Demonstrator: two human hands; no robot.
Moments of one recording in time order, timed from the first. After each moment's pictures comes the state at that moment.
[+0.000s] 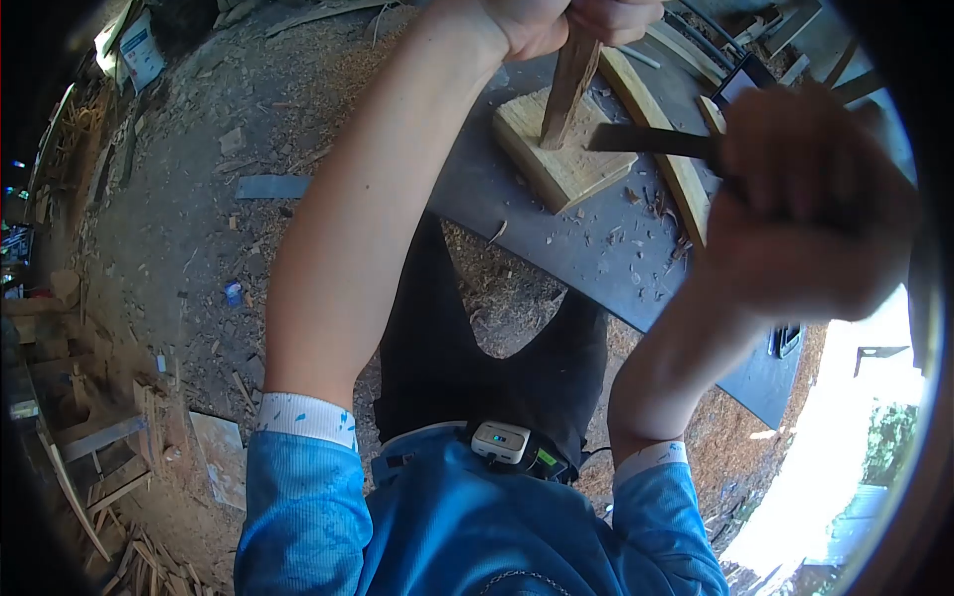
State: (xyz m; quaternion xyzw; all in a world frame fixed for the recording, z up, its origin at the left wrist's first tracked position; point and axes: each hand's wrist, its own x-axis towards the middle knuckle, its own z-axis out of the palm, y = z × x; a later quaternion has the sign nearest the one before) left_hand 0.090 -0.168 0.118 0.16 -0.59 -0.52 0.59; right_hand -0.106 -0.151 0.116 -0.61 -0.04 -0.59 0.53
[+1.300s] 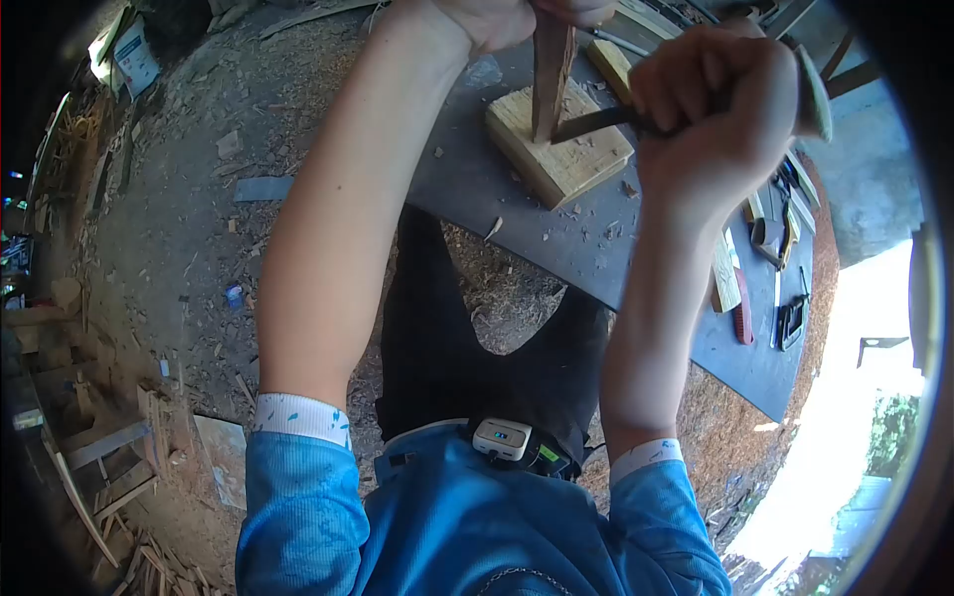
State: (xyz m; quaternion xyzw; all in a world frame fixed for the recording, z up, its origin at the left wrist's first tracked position) left_hand 0.108 -0.175 0.109 0.11 -0.55 -0.60 0.57; right_hand -0.071 -0.166 0.094 -0.57 0.11 -0.64 0.51
